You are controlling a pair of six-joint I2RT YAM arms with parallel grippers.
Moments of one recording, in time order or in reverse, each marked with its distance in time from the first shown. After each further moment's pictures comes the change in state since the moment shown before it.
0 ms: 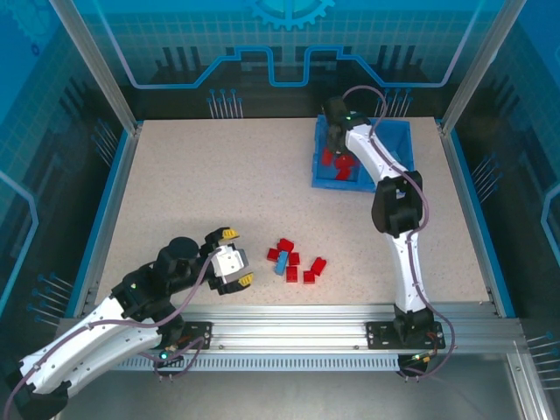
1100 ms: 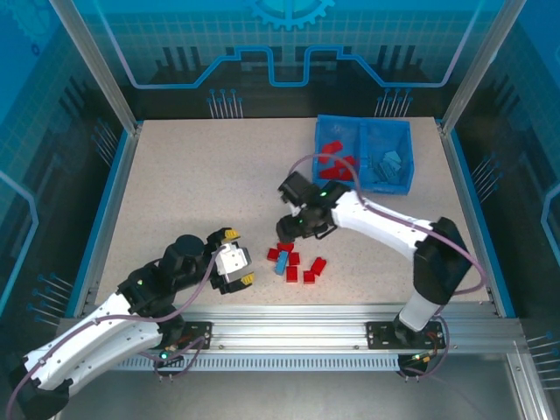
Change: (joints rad) left arm 0.017 0.051 -0.017 0.017 0.000 -0.007; right arm 0.534 -0.701 -0.932 0.103 -0.365 -0.039
